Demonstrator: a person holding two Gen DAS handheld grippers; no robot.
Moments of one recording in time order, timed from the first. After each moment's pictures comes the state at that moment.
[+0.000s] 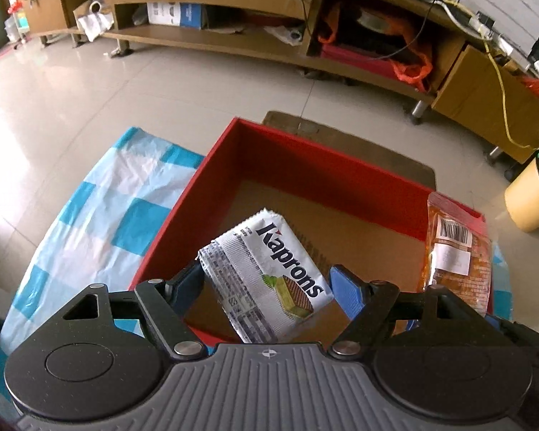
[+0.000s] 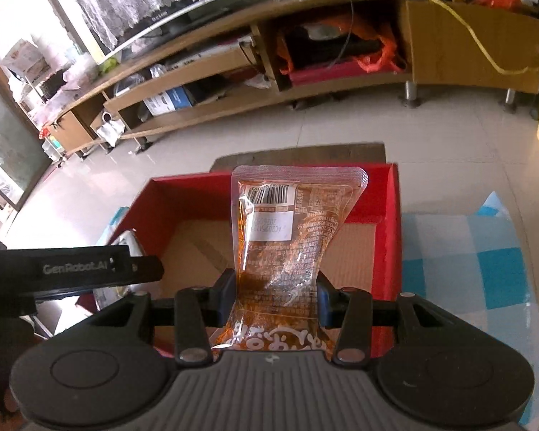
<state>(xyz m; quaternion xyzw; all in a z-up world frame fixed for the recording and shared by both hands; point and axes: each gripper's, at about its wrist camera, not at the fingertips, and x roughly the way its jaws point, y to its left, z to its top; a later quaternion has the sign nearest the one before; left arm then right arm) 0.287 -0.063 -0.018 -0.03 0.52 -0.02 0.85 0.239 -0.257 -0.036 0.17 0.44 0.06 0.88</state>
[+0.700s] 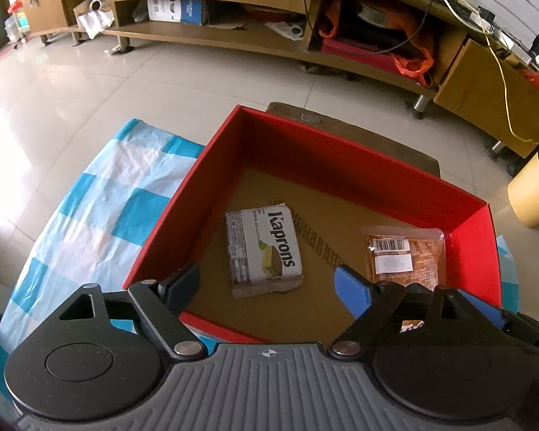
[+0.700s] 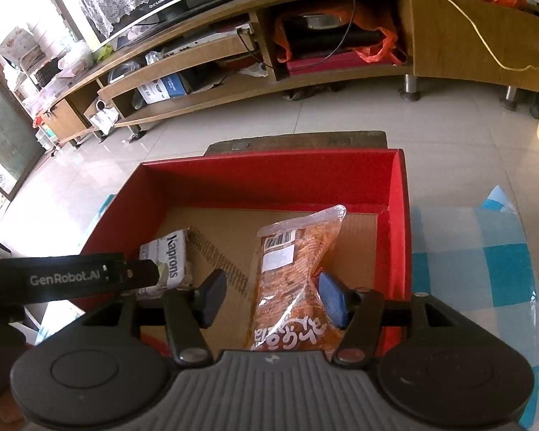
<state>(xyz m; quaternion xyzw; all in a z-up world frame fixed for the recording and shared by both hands) 0.277 -0.062 -0.021 -0.03 0.52 -0.01 0.85 0.243 -0.250 -0.046 0.15 0.45 0.06 0.88</state>
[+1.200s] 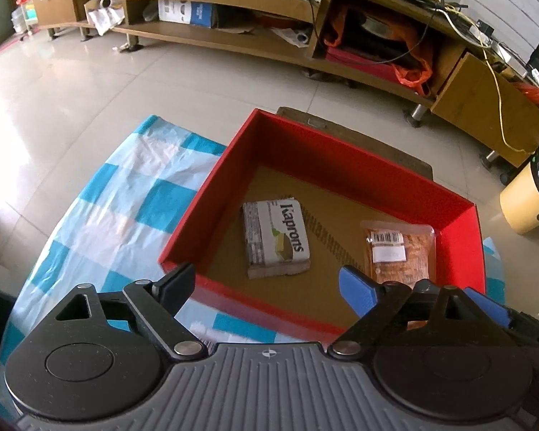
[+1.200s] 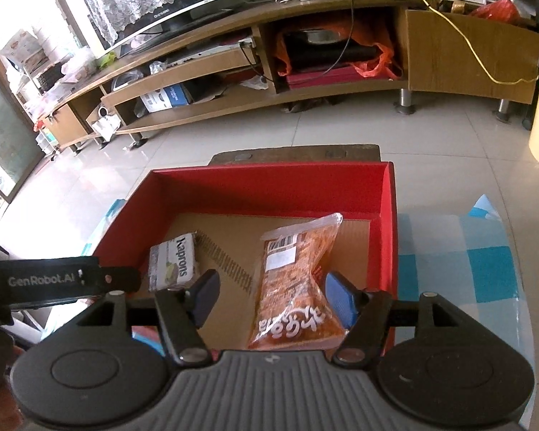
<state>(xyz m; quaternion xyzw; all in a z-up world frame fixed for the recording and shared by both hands) 0.252 -0.045 0.001 -0.05 0.51 -0.01 0.86 0.221 -0.247 -0.027 0.14 0.43 0.05 0.89</state>
